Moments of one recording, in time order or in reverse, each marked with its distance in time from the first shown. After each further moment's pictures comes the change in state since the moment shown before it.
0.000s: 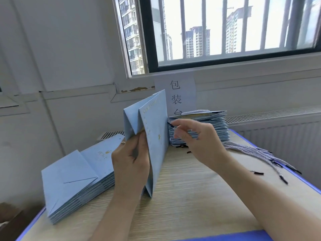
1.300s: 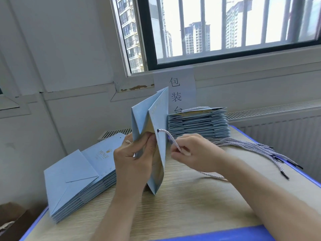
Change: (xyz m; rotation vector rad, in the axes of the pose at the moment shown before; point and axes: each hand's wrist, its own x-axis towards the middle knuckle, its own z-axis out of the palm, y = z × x) left_hand -0.004 0.013 0.000 -0.195 -0.048 -0.065; right_hand -0.006 0.019 -0.002 -0.419 -0.502 -0.078
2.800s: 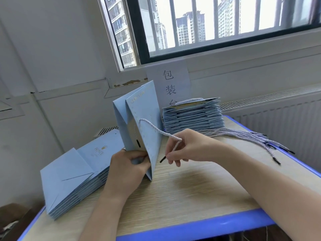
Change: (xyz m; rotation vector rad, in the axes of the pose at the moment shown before) left_hand -0.006 -0.003 -0.021 0.420 -0.379 -0.266; right_hand -0.008 -0.014 -0.010 0.571 -0.220 0.275
